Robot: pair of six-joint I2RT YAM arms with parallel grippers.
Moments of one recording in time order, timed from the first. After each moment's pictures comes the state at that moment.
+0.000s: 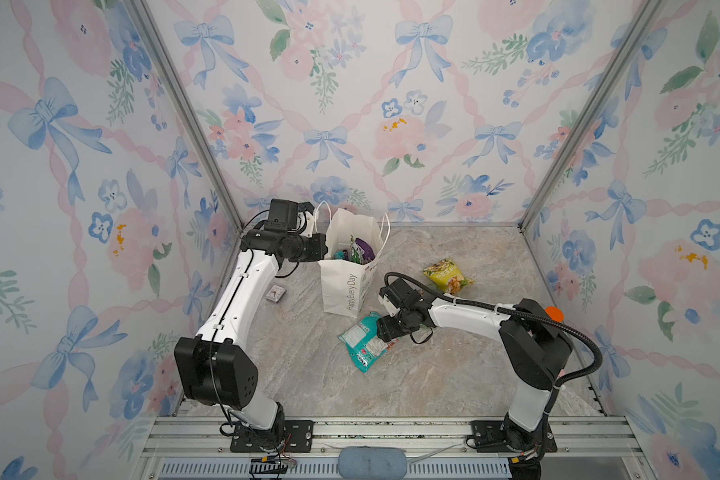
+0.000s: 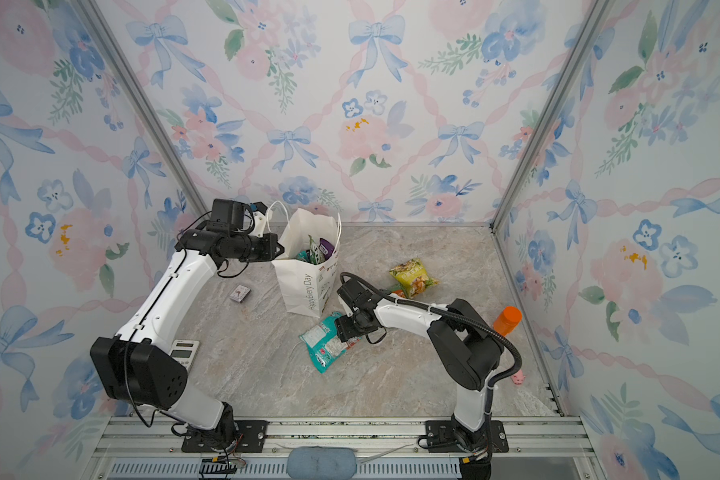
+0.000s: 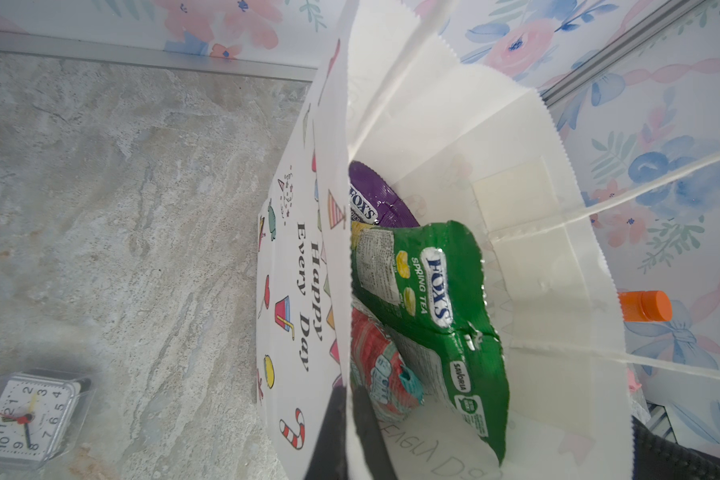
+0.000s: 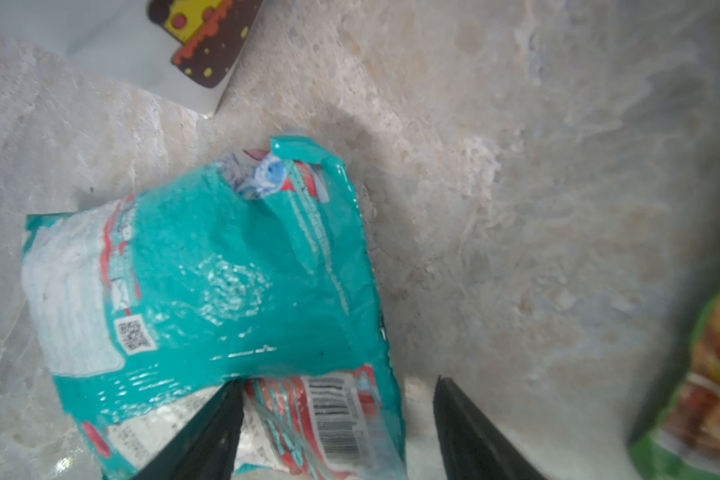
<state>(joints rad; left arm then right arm) -0.16 1.57 1.59 -0.85 0.36 -0.19 0.80 1.85 1.18 -0.51 -0.12 0.36</state>
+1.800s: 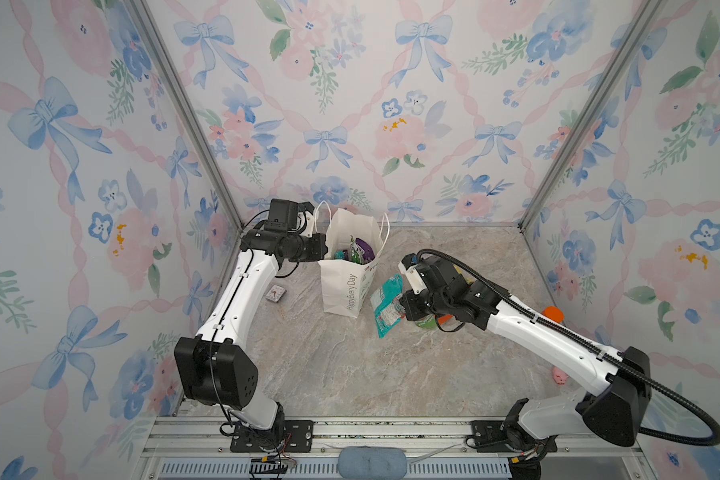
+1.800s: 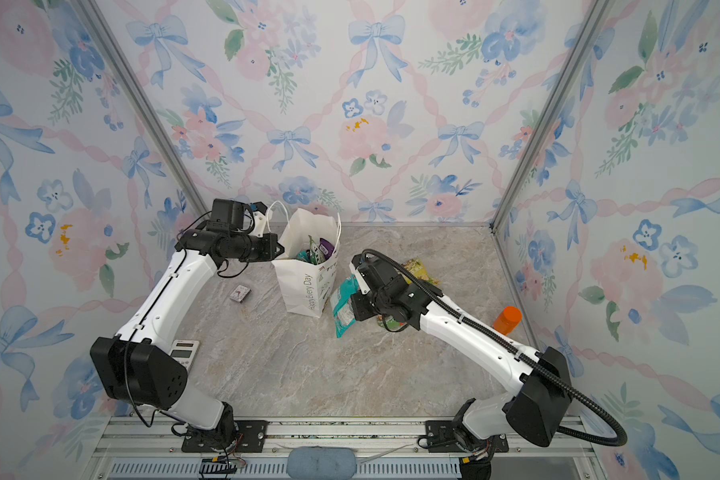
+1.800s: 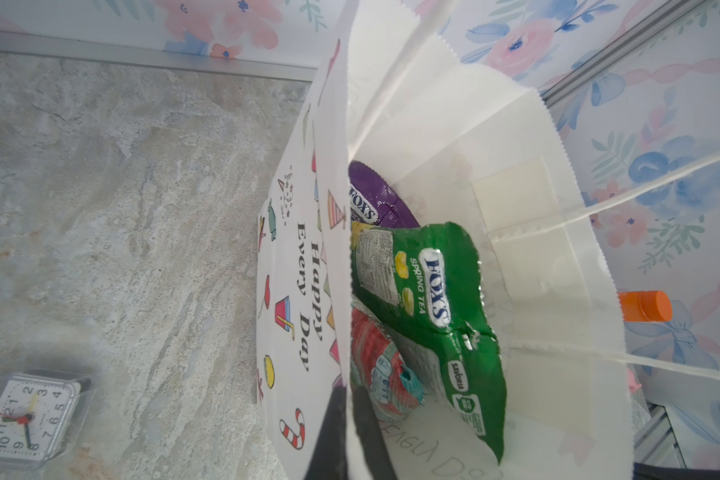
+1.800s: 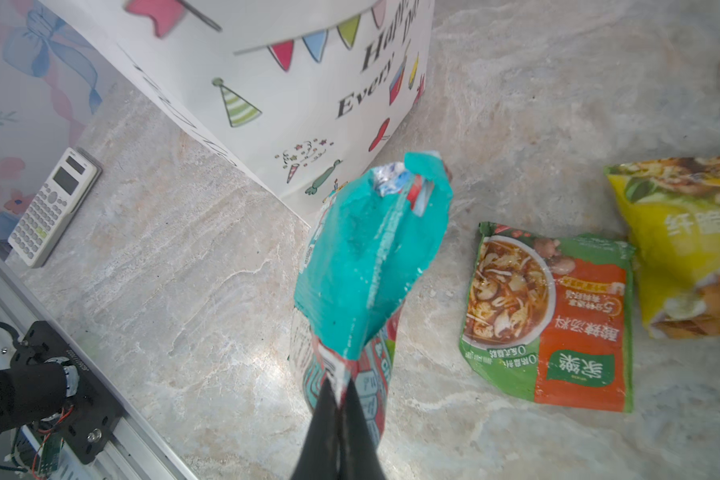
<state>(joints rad) -0.16 1.57 1.59 -0.85 0.36 -0.19 0.80 1.40 1.29 -0.72 0.00 0.32</state>
